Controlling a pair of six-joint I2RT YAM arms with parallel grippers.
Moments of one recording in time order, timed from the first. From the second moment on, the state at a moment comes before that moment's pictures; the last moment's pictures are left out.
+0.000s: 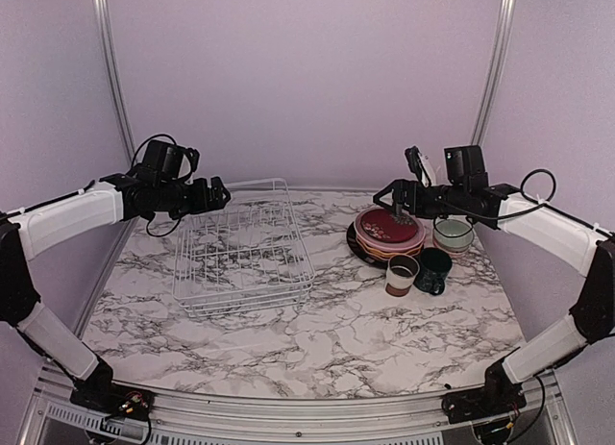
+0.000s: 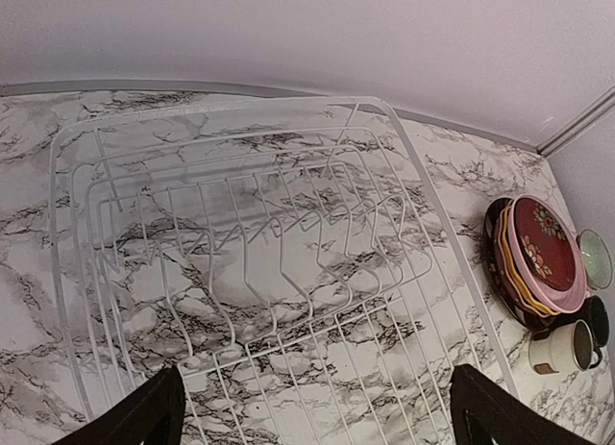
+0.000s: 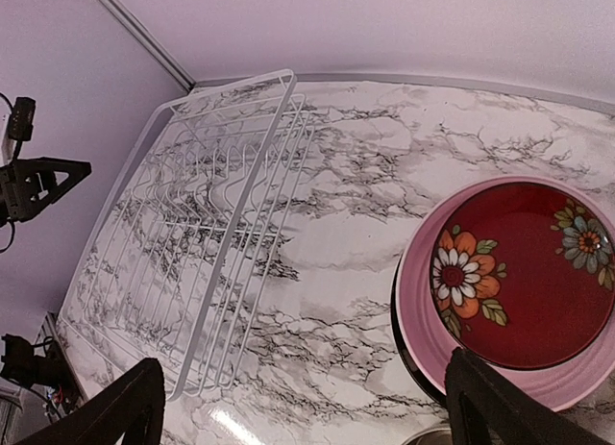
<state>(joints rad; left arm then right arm) -0.44 1.52 1.21 -0.31 -0.02 -0.46 0.34 1.41 1.14 -0.27 -0.44 0.30</state>
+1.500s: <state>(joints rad) -0.44 1.51 1.20 -0.27 0.15 -0.42 0.34 1.41 1.13 -0.26 -0.50 0.29</state>
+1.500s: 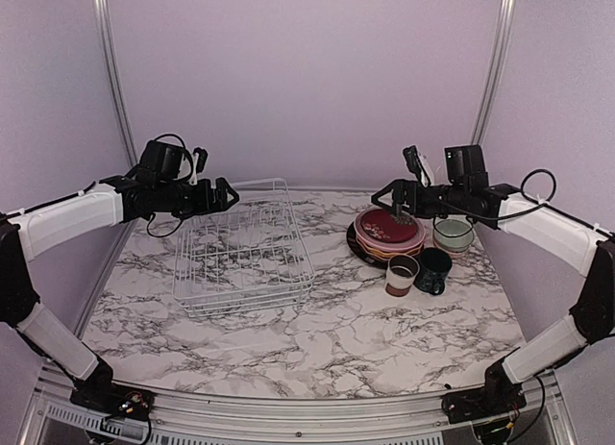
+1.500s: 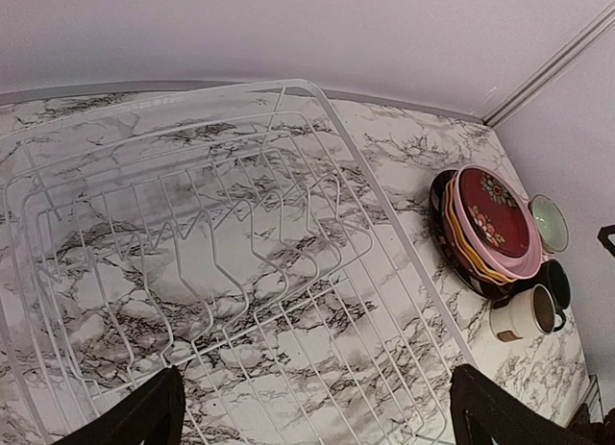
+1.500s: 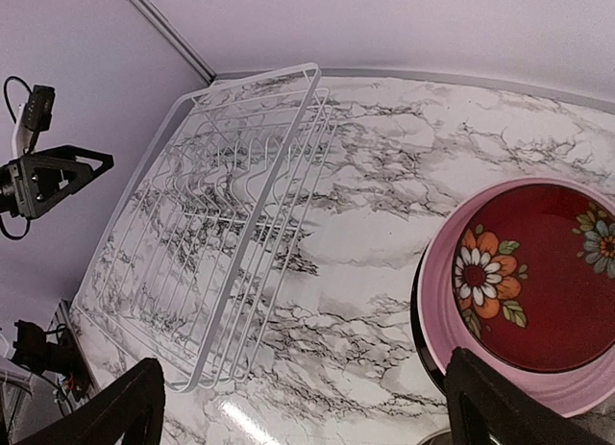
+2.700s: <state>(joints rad) -0.35 1.50 1.17 -0.21 0.21 -0.51 0.18 1.40 1.23 -0.32 -0.45 0.34</state>
